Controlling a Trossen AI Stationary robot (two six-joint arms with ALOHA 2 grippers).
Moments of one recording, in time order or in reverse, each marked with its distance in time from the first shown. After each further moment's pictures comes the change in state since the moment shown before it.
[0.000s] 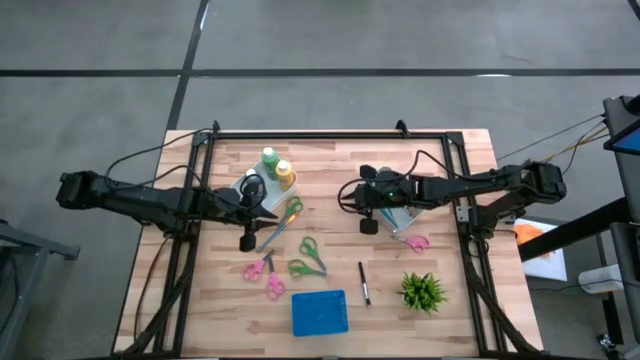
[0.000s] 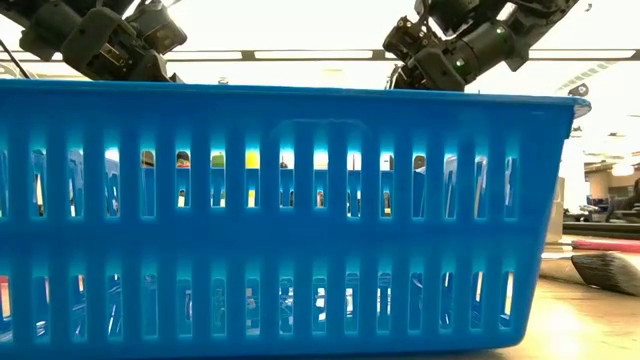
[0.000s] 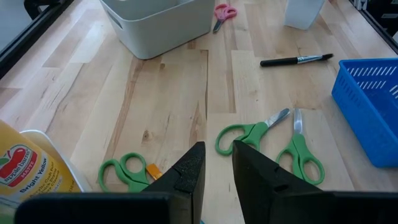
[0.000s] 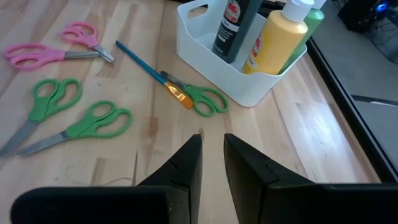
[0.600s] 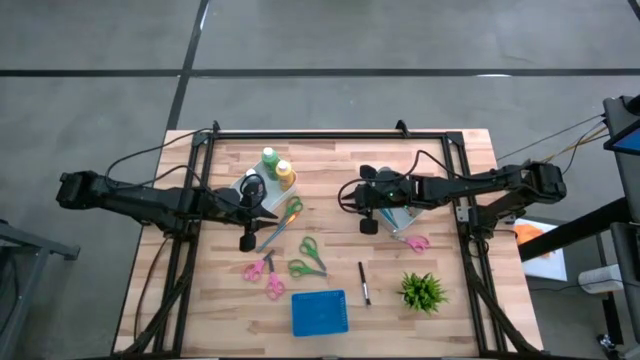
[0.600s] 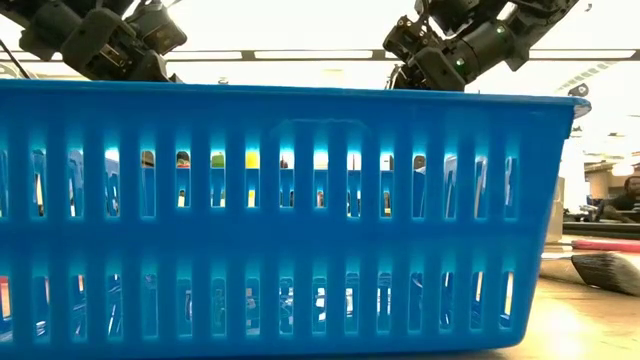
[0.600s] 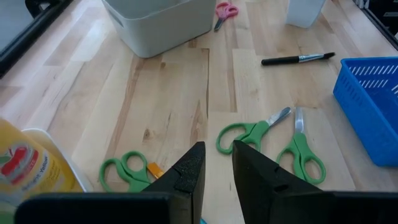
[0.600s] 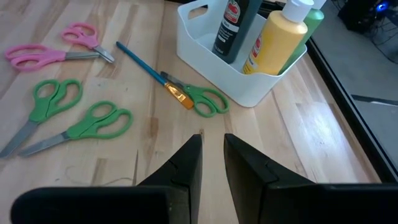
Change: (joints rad) left arm 0.000 0.000 0.000 -0.007 -0.004 -0.004; right arm 0.000 -0.001 0.000 0.000 0.000 0.003
